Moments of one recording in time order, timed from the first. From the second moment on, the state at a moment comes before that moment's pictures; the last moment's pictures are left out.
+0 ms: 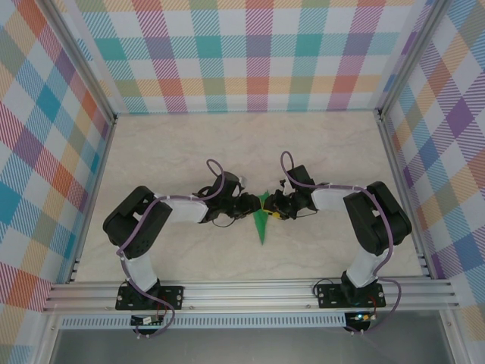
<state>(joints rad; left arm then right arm) -0.69 1.80 0.84 0.22 0.42 -1.00 0.48 1.74 0.81 -0.14 -0.55 0.84</state>
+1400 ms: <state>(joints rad) -0.65 1.83 0.86 0.18 0.37 -0.94 0.56 1.58 0.77 -0.25 -0.43 0.74</state>
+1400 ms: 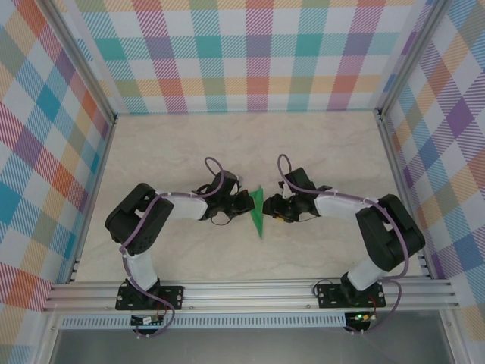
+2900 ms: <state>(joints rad) -0.64 1.90 0.93 0.13 0.37 -0.88 0.89 1.57 0.96 -0.60 0.03 0.63</state>
